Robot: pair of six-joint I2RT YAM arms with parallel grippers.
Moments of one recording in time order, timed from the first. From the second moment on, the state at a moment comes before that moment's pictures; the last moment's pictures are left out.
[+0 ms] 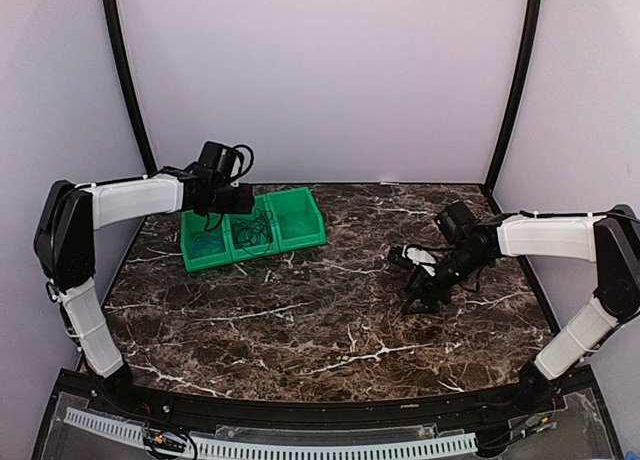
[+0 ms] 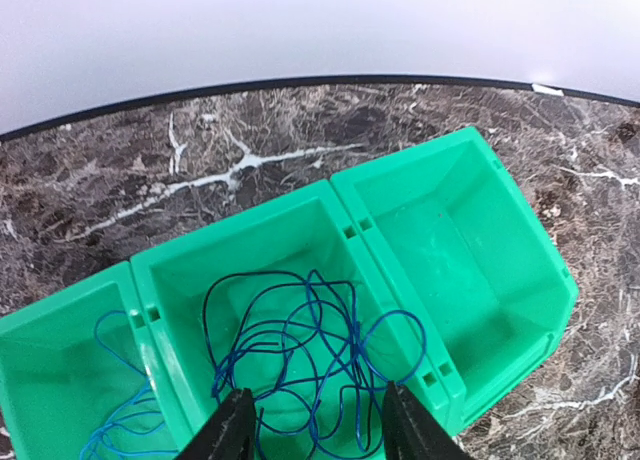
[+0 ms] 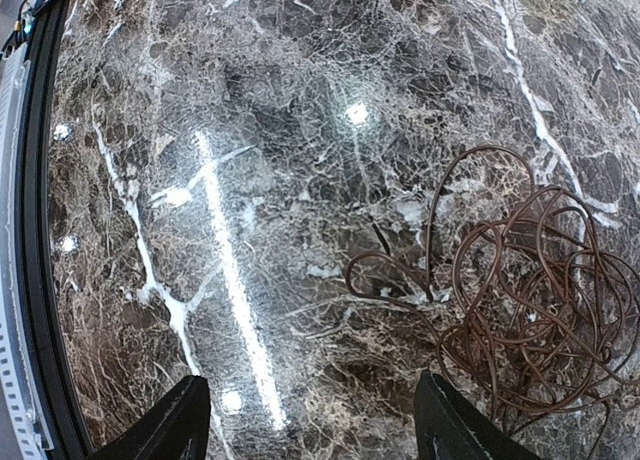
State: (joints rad) left arm -0.45 1.84 1.39 -0.29 -0.18 -0.28; right arm 0.49 1.52 0.88 -0.58 -0.58 -0.62
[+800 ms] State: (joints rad) left arm -0.58 1.69 1.08 -0.27 -0.10 -0.28; right arm 0.50 1.54 0.88 -0.59 -0.57 -0.63
